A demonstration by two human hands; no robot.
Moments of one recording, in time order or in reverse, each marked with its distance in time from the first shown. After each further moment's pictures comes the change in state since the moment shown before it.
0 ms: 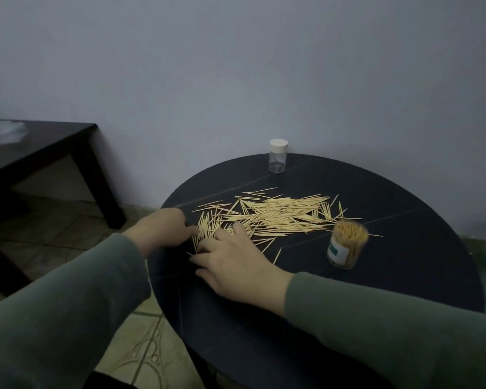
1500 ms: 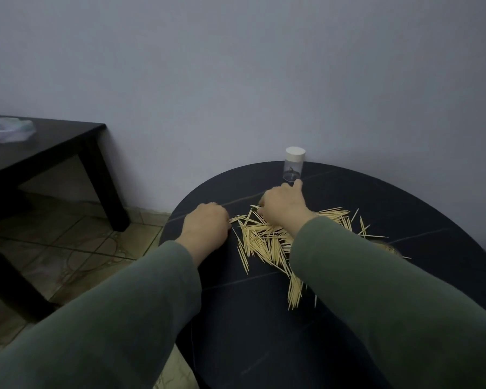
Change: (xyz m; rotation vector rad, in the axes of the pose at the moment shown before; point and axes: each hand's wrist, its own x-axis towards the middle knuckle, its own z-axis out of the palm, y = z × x) left_hand 0.034 0.038 0.008 -0.062 0.257 0.104; right_hand 0.078 0.137 0.024 -0.231 -0.350 0.567
